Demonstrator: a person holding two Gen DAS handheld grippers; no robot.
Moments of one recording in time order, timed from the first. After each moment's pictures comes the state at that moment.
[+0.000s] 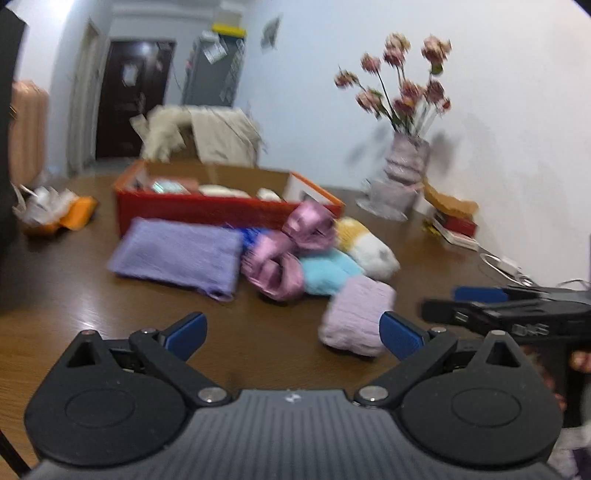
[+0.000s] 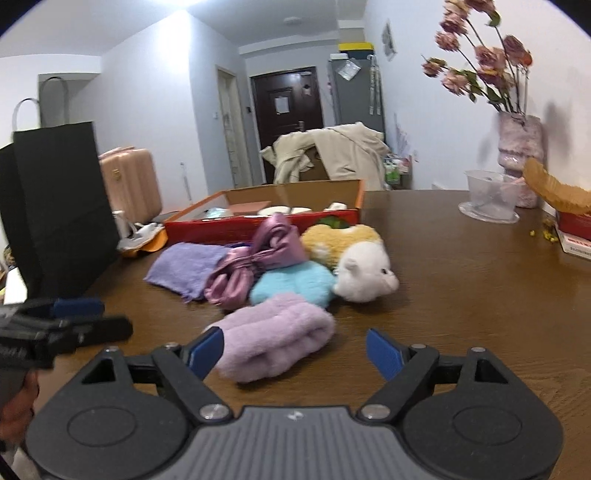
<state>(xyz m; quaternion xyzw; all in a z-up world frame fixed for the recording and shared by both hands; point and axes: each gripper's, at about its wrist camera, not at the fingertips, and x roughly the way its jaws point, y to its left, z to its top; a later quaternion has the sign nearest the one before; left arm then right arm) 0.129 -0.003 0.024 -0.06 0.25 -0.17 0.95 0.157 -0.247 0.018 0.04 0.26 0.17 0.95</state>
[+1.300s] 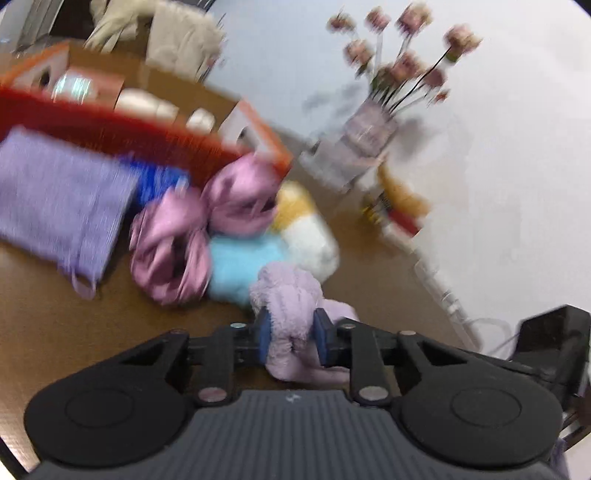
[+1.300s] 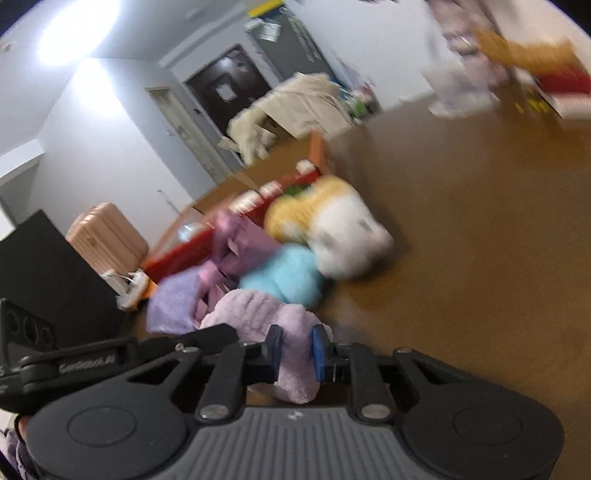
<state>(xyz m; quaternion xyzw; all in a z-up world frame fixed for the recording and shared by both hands) 0.237 -0.019 0.017 -0.21 0.35 -0.28 0.87 0.215 -0.269 0.001 0.23 0.33 0.17 0.90</state>
